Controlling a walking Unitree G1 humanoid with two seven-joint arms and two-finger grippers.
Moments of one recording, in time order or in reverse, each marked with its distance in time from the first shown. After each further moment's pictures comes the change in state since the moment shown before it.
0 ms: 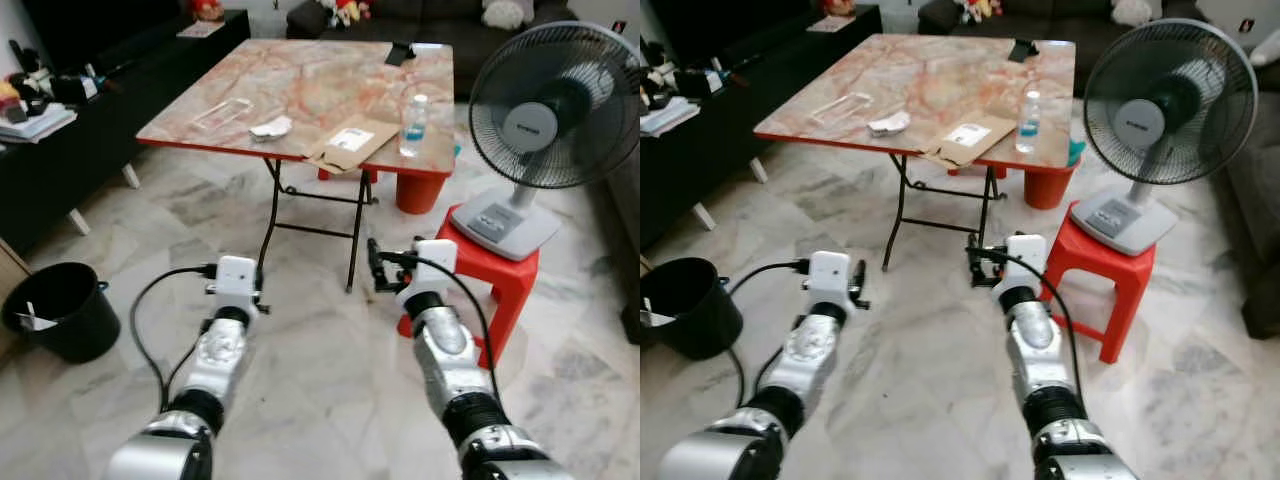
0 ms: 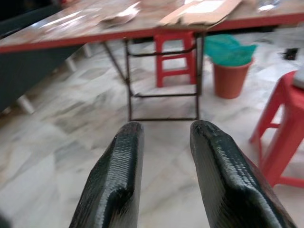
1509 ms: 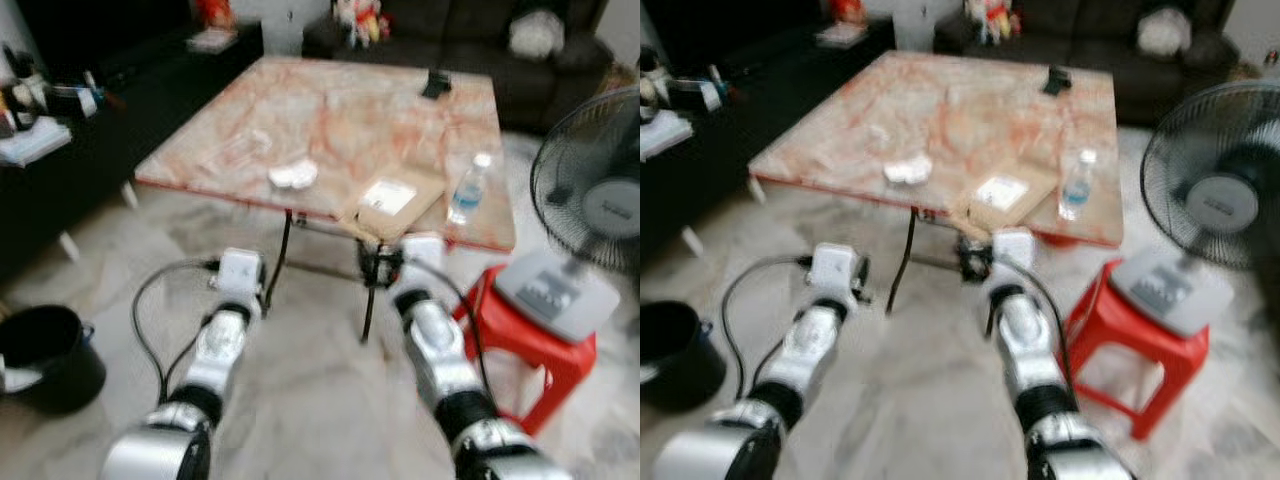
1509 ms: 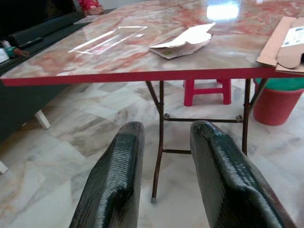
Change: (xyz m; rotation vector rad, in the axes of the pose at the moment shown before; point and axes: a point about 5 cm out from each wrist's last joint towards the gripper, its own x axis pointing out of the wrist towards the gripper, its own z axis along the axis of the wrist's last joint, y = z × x) left arm 0.005 0.014 0.008 0.015 -0.018 0.032; right arm 0.009 0.022 0.008 -0.033 -0.008 0.060
